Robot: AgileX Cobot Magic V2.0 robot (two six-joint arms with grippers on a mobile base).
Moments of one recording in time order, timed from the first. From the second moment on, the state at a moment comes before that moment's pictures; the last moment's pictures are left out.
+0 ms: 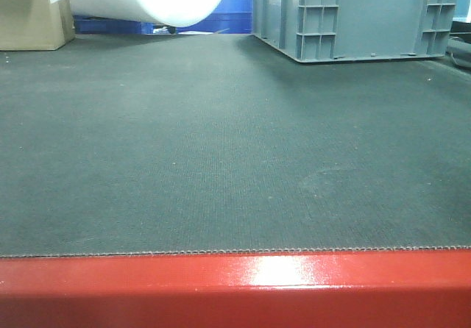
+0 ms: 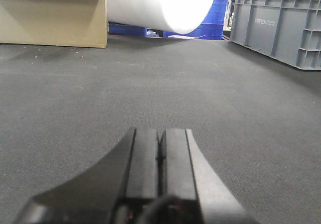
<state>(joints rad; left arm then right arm) -0.05 -0.02 0.03 -0.05 -0.02 0.03 0.04 0.20 -0.35 0.08 0.12 -0.01</state>
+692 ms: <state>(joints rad) -0.05 -0.02 0.03 -0.05 -0.02 0.03 0.04 0.68 -0.59 0.08 0.46 -0.01</state>
